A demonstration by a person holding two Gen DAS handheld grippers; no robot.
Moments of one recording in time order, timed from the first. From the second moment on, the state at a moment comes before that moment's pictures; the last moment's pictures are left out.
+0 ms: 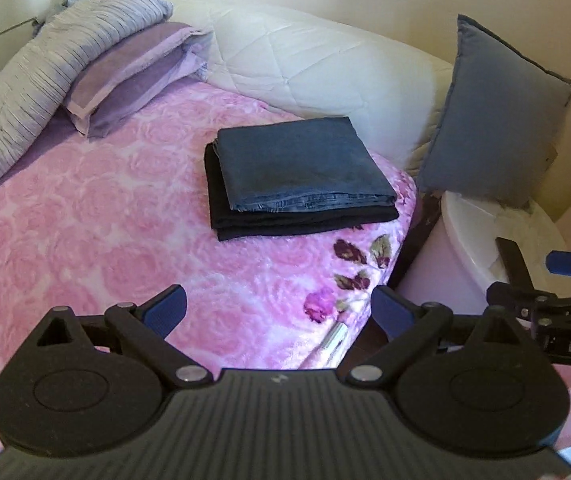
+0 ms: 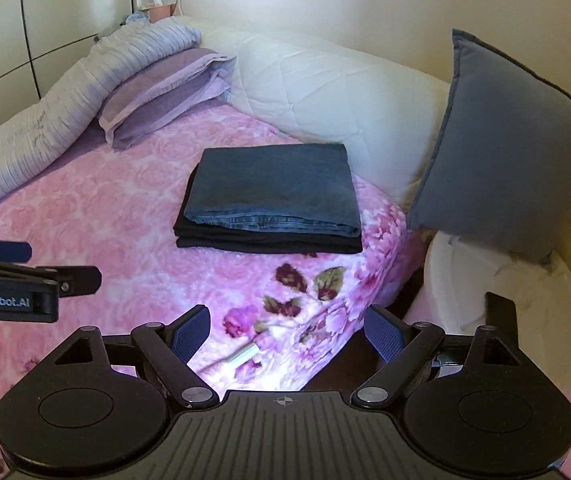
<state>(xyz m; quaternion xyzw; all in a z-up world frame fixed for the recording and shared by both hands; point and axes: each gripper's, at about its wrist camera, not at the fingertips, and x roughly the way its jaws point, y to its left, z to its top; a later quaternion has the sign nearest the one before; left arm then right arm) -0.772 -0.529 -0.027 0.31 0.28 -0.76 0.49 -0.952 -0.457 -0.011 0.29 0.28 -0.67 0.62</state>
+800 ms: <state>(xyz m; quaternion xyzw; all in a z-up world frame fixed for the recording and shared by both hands) -0.807 -0.527 -0.028 0.31 0.29 -0.74 0.53 -0.991 -0.477 -0.014 0.30 0.30 -0.64 0.64</state>
